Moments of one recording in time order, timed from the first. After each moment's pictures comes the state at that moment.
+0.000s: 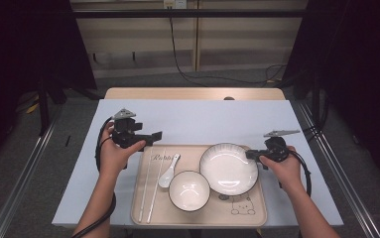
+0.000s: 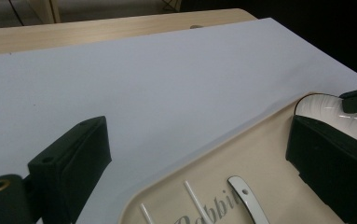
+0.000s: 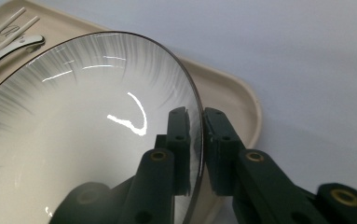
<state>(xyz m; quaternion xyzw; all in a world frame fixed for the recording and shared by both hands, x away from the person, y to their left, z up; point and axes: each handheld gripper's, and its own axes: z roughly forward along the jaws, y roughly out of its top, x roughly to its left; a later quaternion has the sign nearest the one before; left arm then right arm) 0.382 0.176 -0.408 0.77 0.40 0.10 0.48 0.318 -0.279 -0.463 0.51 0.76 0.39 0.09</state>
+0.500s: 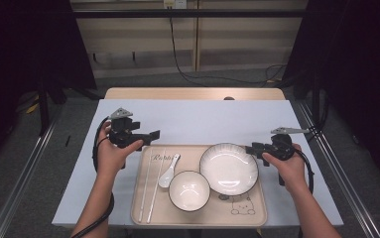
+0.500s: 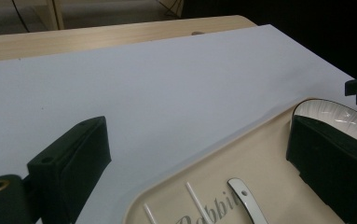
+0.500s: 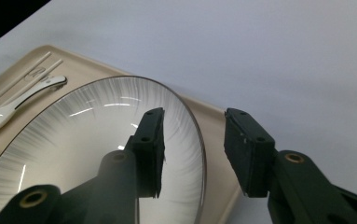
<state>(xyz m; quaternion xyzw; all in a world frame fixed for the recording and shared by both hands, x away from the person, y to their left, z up) 0.381 0.182 -0.404 0.77 0.41 0.10 0.49 0.315 -0.288 -0.450 0.50 0.73 0.45 0.11</state>
